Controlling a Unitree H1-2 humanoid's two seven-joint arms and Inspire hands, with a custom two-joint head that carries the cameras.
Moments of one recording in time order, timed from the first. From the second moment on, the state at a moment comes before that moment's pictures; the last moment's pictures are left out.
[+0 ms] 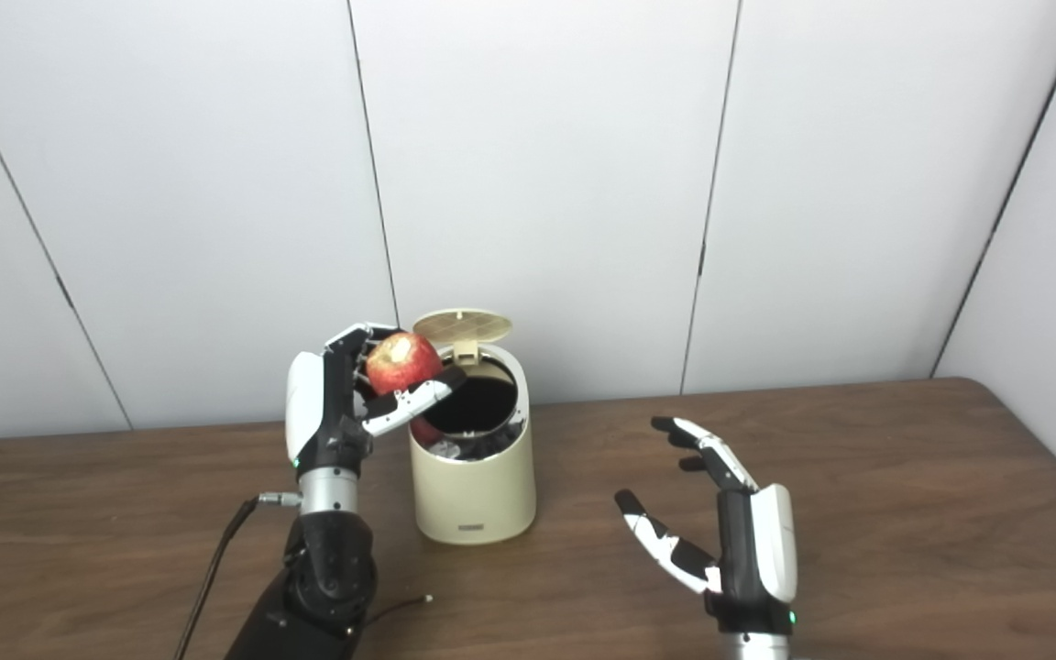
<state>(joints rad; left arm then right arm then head) -0.61 -0.04 -0.16 0.48 0.51 -0.08 0.51 -0.16 -0.07 0.04 0.10 -0.57 -0.36 -0.51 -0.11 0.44</state>
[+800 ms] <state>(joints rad) -0.57 -0.05 -0.17 0.41 0.52 -0.01 0.52 -0.18 -0.05 0.05 0.12 -0.57 -0.36 -0.52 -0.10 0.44</state>
